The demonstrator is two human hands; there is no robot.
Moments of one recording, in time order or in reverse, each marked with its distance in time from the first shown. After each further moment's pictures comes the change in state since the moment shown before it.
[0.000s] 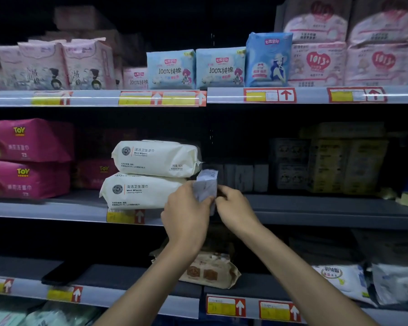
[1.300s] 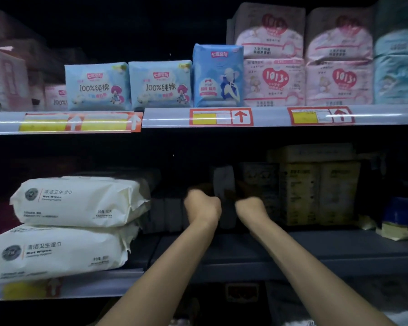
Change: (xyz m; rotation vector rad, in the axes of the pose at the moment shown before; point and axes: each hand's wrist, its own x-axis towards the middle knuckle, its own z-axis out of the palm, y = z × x) left_hand 0.087 0.104 0.151 -0.450 -0.266 -0.243; right_hand 0.130 0.063 -0.113 0.134 0.323 0.084
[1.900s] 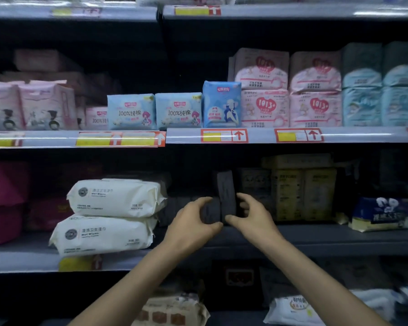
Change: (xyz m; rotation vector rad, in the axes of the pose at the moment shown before) left_hand -0.076 -0.008 -0.109 0.428 -0.360 0.438; right_hand -0.107 -0.031 -0.045 -0.204 -0.151 -0.078
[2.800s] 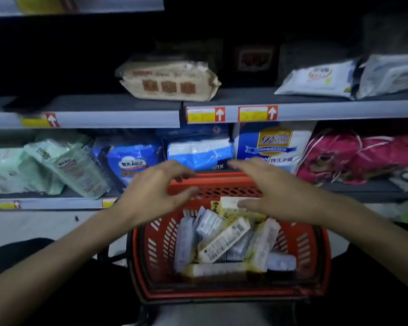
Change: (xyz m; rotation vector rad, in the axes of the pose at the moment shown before) left_hand -0.312 -0.165 0.079 0.297 -0.437 -0.005; right_hand -0.275 0.170 0.072 -0.541 -0.821 -0.079
